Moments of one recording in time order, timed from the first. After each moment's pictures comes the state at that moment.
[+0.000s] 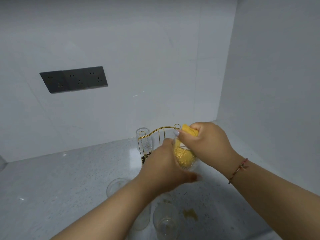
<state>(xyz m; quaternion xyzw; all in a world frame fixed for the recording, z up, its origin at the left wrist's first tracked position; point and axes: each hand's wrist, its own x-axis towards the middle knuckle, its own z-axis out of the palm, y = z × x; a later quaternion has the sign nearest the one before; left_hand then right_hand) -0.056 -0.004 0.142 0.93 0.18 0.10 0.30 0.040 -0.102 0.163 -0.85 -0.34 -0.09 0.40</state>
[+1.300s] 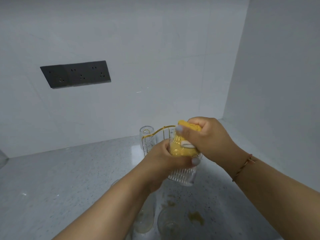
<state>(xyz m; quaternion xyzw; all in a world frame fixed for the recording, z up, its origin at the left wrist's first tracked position) -0.037 0.036 0.122 0.71 0.09 0.05 0.69 0.049 -0.079 0.168 -0.76 -0.39 0.05 0.52</state>
